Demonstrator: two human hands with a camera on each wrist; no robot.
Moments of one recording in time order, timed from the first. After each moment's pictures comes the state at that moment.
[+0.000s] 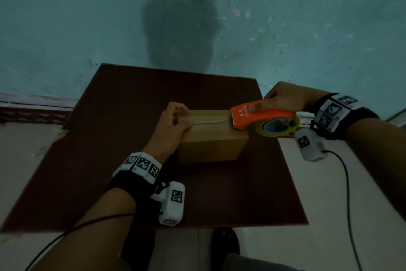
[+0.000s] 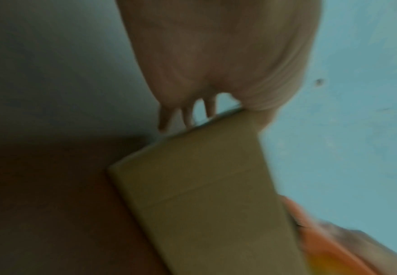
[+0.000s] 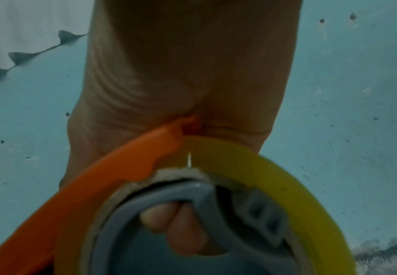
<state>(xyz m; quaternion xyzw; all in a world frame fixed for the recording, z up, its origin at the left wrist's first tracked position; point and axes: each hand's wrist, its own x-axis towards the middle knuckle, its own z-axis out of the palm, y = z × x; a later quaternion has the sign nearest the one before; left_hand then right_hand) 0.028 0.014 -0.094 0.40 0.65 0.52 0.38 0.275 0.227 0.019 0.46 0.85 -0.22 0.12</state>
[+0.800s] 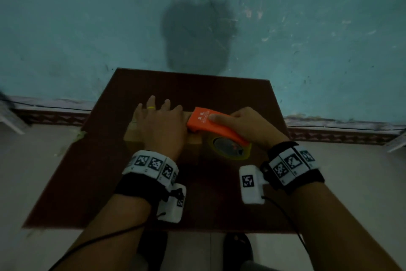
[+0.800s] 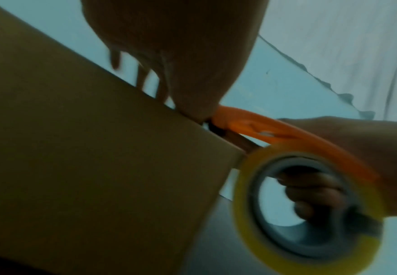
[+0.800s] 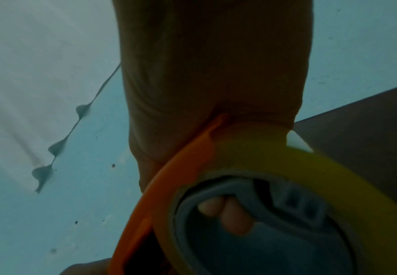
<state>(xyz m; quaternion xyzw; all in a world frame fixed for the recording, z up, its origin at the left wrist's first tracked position) 0.019 0.008 -0.064 0.48 0.88 0.03 0.00 0.199 0.133 -0.053 0.46 0.79 -0.41 -0.07</state>
